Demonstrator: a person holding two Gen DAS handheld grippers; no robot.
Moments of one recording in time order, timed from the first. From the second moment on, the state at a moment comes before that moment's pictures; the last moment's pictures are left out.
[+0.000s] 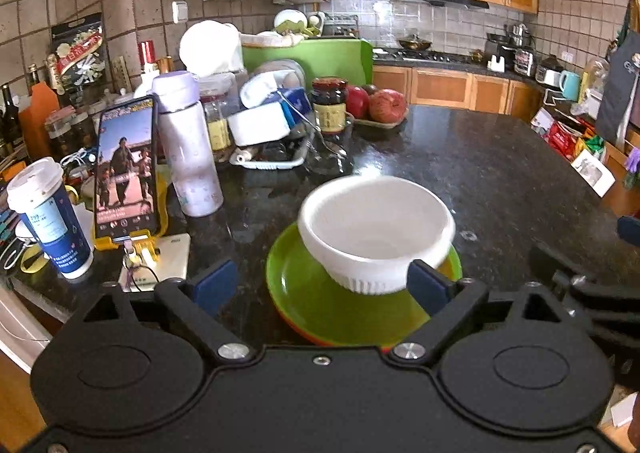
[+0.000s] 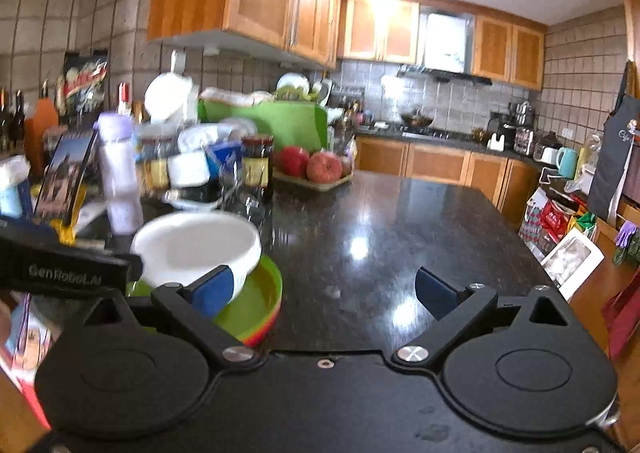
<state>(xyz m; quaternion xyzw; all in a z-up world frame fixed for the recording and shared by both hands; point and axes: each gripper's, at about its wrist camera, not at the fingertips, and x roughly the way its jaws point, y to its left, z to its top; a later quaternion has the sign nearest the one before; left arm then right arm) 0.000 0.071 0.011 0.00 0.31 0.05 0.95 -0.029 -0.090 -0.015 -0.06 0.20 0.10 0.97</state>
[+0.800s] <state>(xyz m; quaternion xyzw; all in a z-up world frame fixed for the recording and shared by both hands) -0.030 0.067 0.008 -0.01 0.29 0.08 0.95 -0.066 -0.092 -0.013 -0.06 0.19 0.07 0.98</state>
